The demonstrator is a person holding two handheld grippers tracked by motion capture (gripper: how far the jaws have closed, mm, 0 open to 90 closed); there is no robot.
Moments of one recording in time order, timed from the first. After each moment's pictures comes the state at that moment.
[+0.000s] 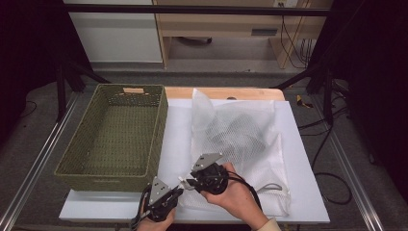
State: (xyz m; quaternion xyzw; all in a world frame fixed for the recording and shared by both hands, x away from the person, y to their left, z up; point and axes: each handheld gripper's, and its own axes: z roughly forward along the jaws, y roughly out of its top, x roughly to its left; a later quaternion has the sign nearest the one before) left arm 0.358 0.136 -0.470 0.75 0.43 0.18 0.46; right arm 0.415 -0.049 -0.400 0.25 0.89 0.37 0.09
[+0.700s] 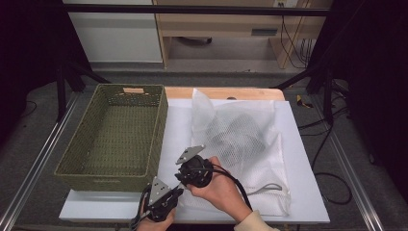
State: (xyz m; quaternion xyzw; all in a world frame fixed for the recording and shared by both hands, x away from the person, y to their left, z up) left arm 0.358 0.136 -0.469 0.75 0.43 0.18 0.46; right arm 0.430 -0.012 -0.394 0.25 0.90 0.35 0.09
